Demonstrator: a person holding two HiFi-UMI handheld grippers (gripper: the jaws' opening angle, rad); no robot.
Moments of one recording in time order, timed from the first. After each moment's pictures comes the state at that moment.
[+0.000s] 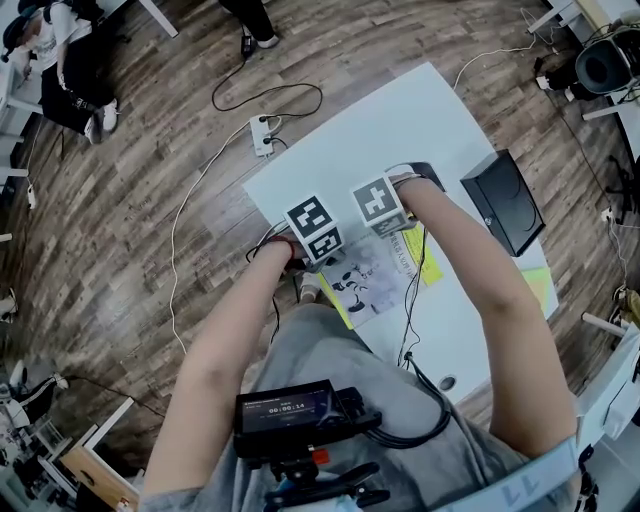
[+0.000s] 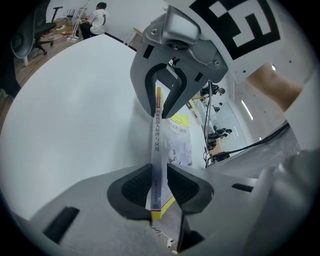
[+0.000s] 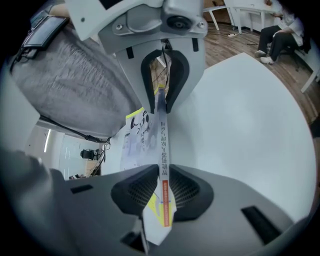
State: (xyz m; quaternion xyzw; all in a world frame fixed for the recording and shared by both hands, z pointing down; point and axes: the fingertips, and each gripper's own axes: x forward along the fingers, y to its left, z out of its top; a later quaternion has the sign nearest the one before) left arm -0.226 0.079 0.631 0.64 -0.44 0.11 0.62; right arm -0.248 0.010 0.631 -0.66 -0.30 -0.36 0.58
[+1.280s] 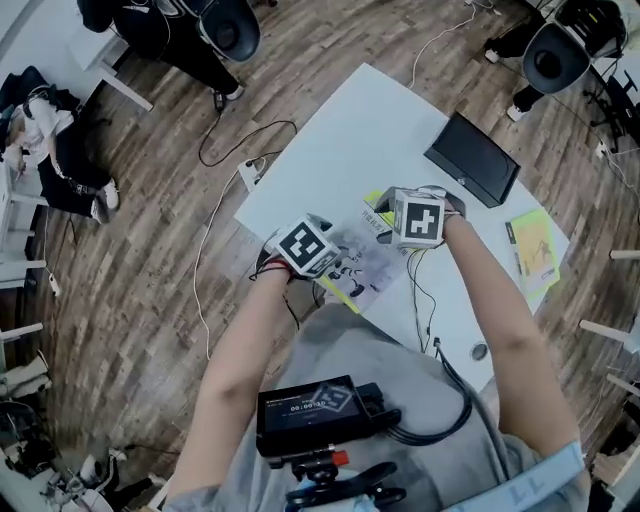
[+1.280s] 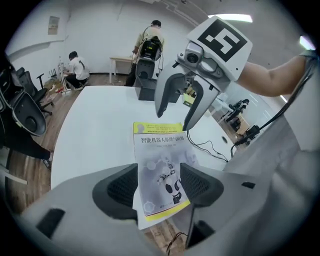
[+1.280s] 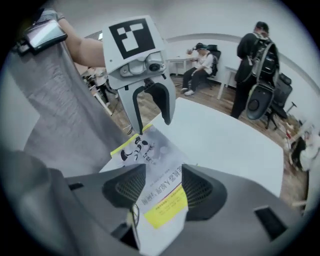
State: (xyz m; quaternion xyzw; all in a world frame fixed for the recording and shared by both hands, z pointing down) left arm -0.243 0.058 0.580 0.65 -0.54 0.26 0.46; right arm -0.231 0.000 0.558 -0.49 -0.68 -0.25 0.49
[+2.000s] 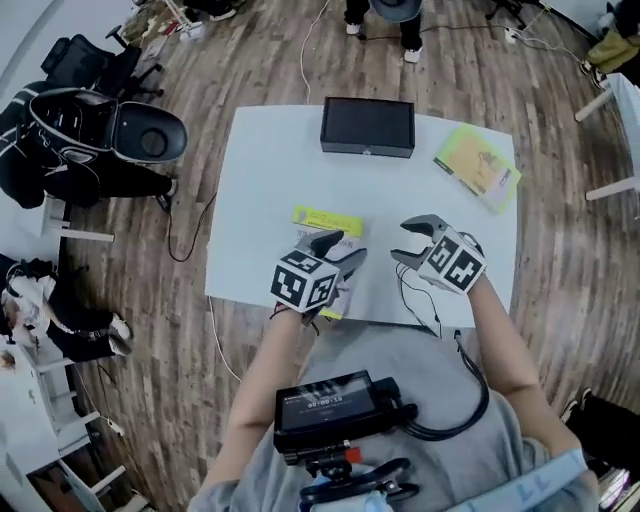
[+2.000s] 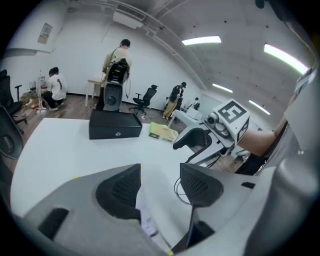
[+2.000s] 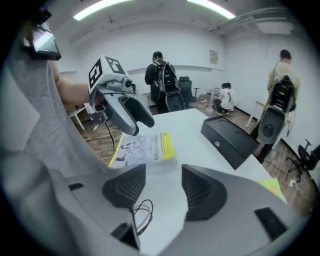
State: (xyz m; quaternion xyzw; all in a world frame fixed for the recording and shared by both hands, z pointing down) left arm -0.124 -0.062 0.513 0.77 -0.51 0.15 0.36; right arm -0.061 -0.097 0.523 -0.09 -0.90 0.00 0.42
